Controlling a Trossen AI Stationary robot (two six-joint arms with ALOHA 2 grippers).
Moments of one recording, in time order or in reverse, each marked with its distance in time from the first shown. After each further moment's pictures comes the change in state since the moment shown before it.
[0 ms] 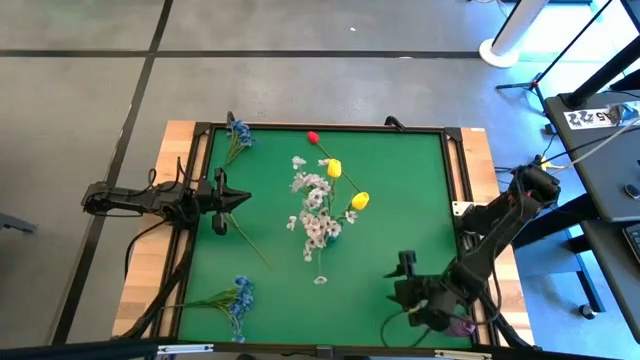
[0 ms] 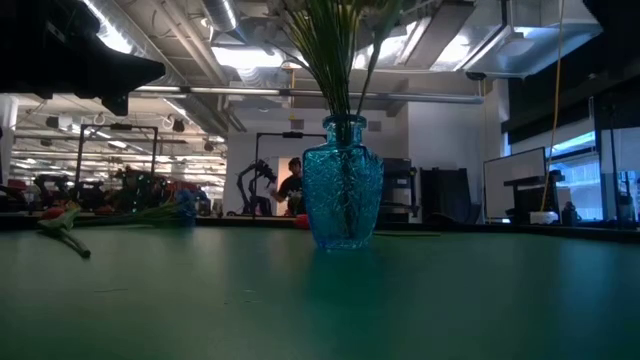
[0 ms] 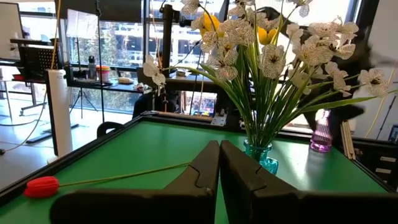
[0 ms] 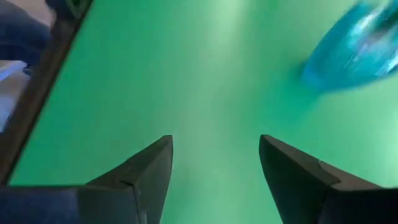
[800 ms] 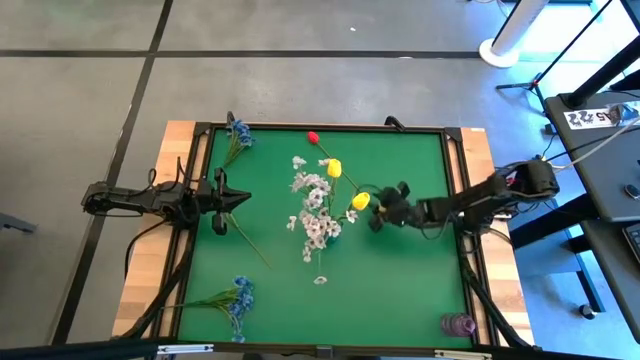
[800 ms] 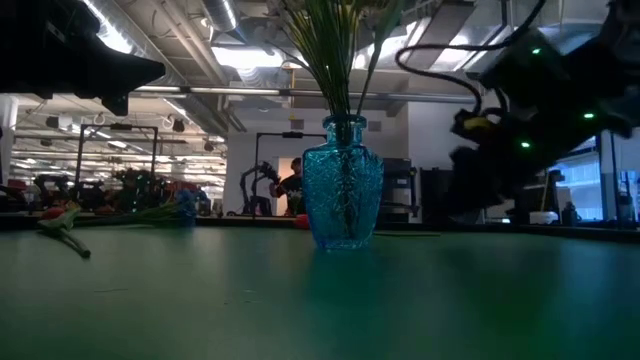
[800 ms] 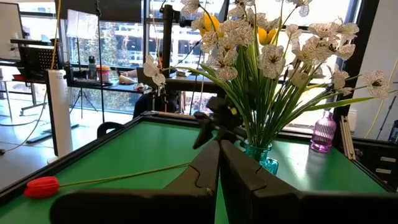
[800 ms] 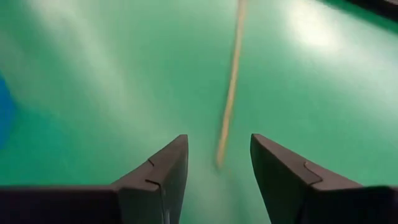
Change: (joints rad) left arm 0.000 0.000 0.000 0.000 0.000 0.000; right arm -0.800 -0.049 -0.611 0.901 0.027 -0.051
